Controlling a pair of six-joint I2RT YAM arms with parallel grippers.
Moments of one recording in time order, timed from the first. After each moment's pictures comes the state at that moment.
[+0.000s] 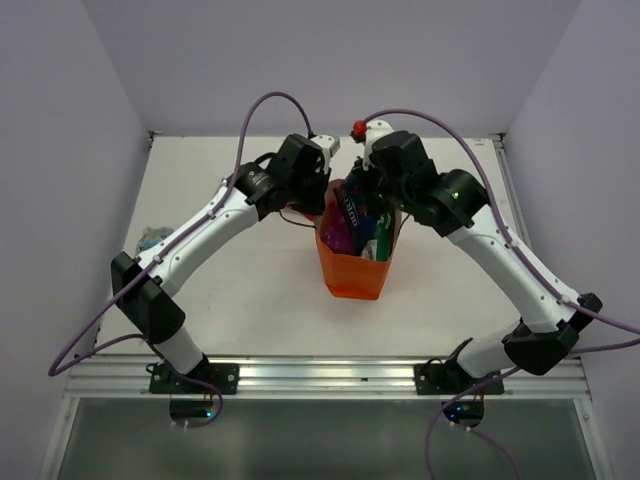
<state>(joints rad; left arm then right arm) -0.71 1.65 1.68 -0.81 -0.02 -0.32 0.75 1.45 1.75 -0.98 0.21 0.23</state>
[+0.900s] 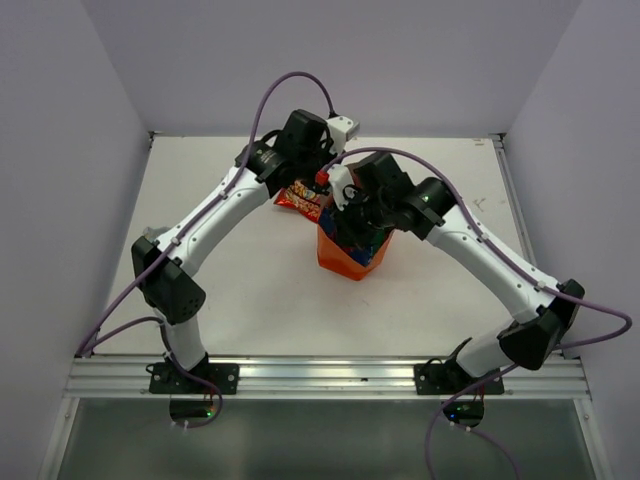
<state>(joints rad) -0.67 1.81 1.92 -0.81 0.11 -0.04 0.75 1.46 1.63 -1.02 -0.25 -0.10</state>
